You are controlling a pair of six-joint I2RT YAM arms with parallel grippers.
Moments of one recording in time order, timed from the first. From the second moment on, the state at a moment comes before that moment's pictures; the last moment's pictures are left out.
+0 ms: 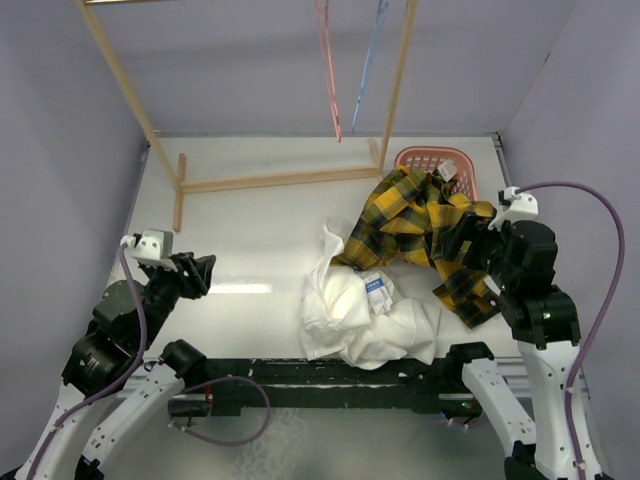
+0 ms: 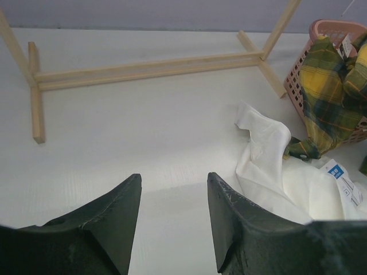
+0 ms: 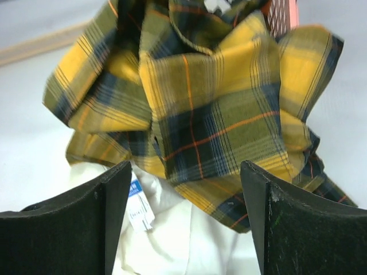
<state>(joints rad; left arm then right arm) -0.57 0.29 0.81 -0.68 -0.29 -0.25 0.10 0.66 1.07 -0.82 0.01 0.27</state>
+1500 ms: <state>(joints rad) -0.57 0.32 0.81 -0.68 -0.29 -0.25 0.10 0.81 0.86 -0.77 0.00 0.31</state>
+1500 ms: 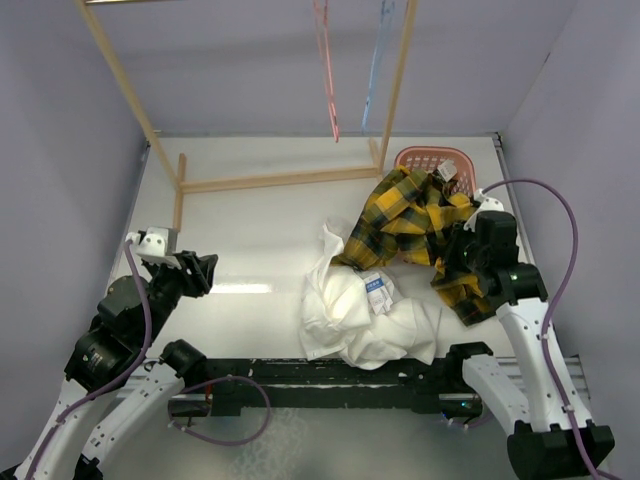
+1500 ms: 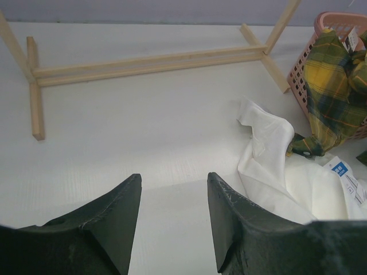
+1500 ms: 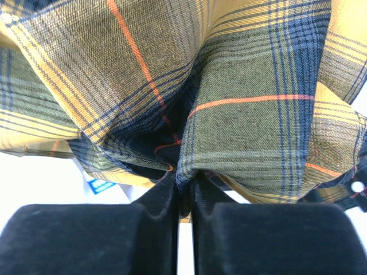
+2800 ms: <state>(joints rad) -0.57 0.31 0.81 -0.68 -0.29 -0.25 0.10 1.57 1.30 -0.38 0.15 0.35</state>
